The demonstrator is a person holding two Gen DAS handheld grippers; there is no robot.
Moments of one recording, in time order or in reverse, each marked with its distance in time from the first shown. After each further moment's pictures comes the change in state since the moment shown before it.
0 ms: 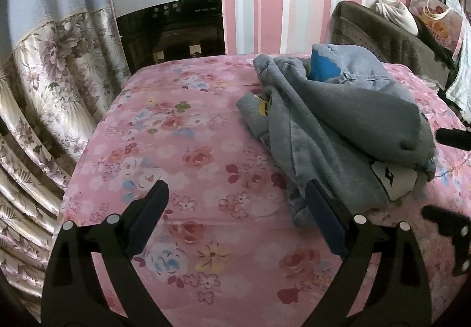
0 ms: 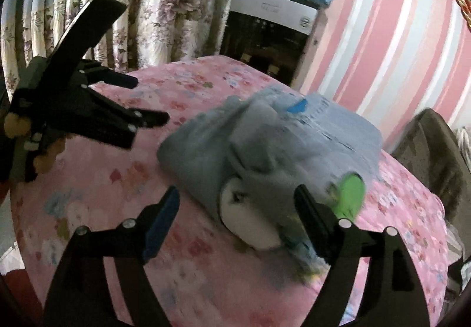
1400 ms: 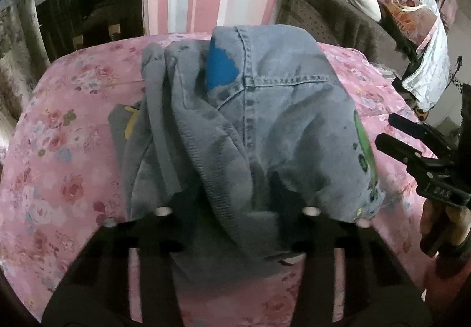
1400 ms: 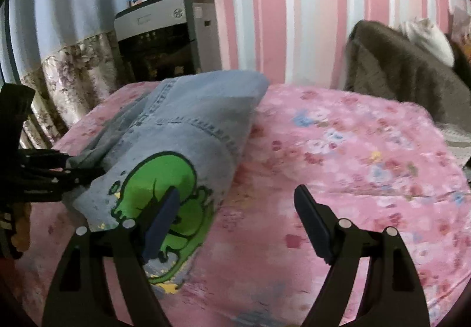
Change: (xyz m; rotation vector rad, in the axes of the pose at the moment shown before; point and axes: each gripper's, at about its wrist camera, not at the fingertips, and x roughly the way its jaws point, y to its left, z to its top) left arm 0.052 -0.086 0.051 0.019 0.166 -0.294; right arm 0.042 -0.155 -0.040 0.487 0.012 -0.029
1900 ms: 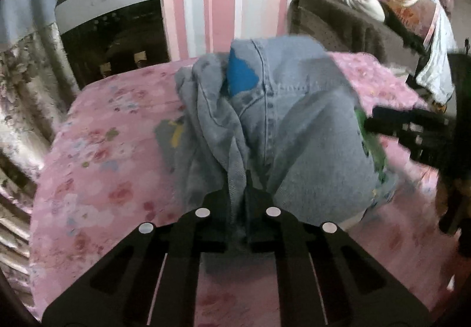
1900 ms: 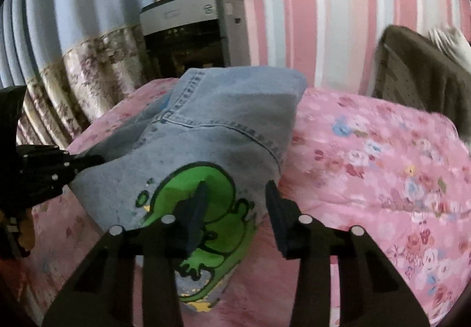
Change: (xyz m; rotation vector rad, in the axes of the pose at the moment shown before) left arm -0.037 0.008 -0.024 0.077 -0.099 0.156; right arm 0.013 0.040 0.011 -0.090 0.010 0.084
